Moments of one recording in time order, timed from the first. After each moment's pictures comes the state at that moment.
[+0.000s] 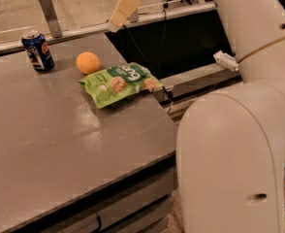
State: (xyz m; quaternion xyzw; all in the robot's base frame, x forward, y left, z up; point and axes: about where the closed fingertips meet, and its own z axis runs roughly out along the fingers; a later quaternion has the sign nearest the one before) arm 0.715 0.043 1.016 -0.60 0.71 0.13 0.34
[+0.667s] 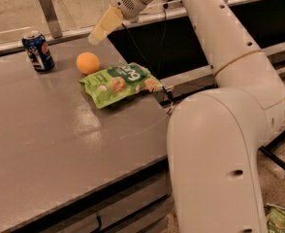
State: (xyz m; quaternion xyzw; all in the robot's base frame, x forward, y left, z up) arm 0.729 0.103 0.965 -0.59 0.70 0.25 0.34
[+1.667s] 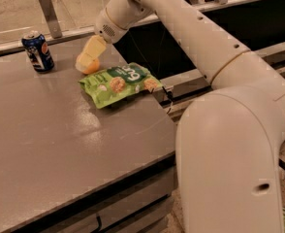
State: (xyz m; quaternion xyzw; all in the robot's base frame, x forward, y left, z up) arm 0.711 0.150 0.898 -0.61 0.70 0.23 0.30
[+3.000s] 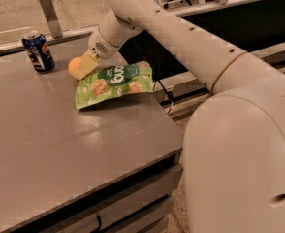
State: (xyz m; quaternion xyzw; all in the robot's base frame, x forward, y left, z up) arm 0.703 0.167 0.850 -0.59 0.73 0.21 0.29
